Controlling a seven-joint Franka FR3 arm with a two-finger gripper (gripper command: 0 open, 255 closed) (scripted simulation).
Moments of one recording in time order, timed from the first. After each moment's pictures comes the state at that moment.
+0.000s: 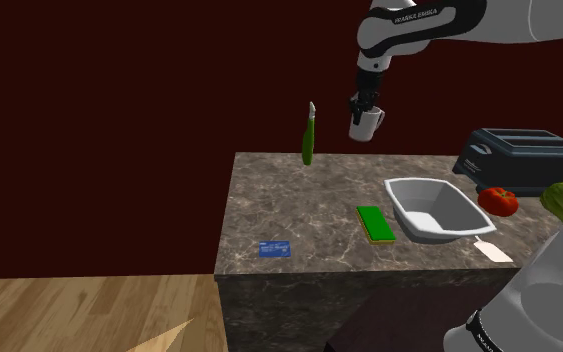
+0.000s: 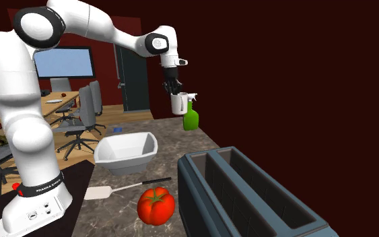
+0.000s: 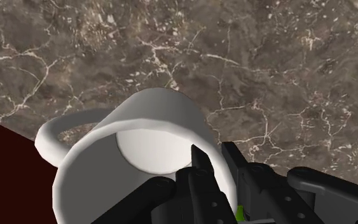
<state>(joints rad) -0.08 0.05 -0.21 -1.78 -0.03 1.89 -0.24</state>
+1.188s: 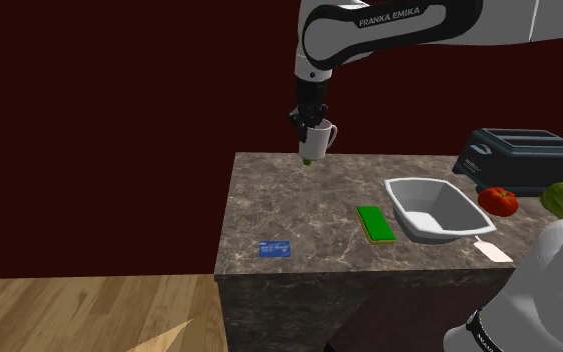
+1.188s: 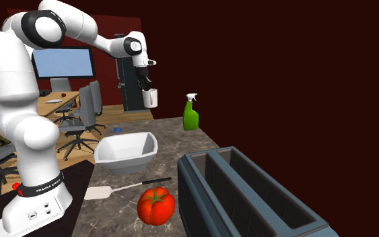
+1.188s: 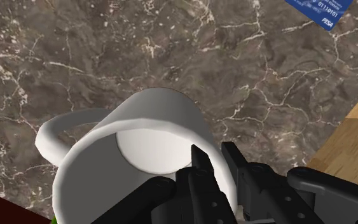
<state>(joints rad) 0.13 0.02 -0.01 -1.81 -0.06 1.87 0.19</state>
